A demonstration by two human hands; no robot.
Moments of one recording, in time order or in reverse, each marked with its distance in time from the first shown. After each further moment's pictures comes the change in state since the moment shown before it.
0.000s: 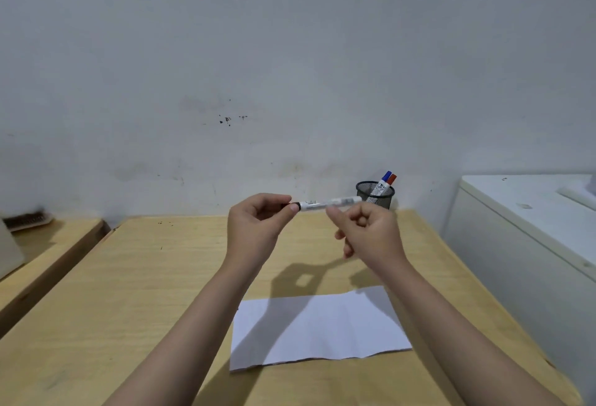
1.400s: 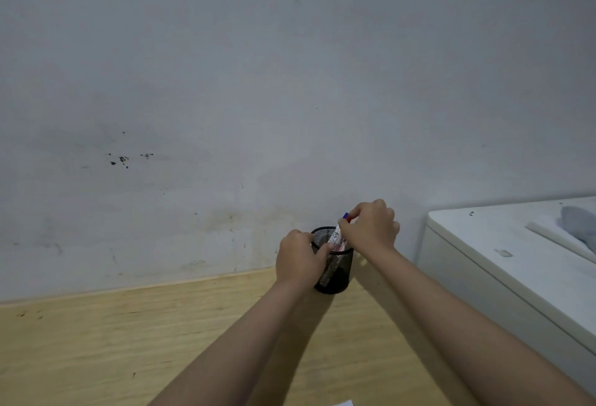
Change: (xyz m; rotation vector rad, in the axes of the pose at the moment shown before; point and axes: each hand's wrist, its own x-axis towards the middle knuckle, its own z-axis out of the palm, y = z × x) left_hand 0.129 -0.125 0.182 0.768 -0.238 0.092; right_hand 0.207 0.081 -0.083 -0.990 0.377 0.129
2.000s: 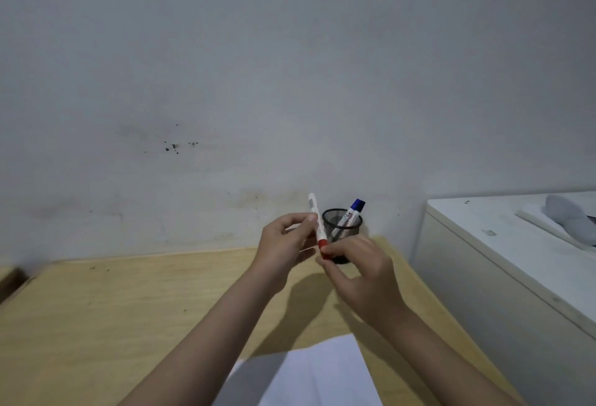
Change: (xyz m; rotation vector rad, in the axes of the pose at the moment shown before) left_hand -0.094 0.026 -0.111 -1.014 -0.201 -0.307; right_hand -0.170 -0.005 -0.060 0.504 0.228 -0.854
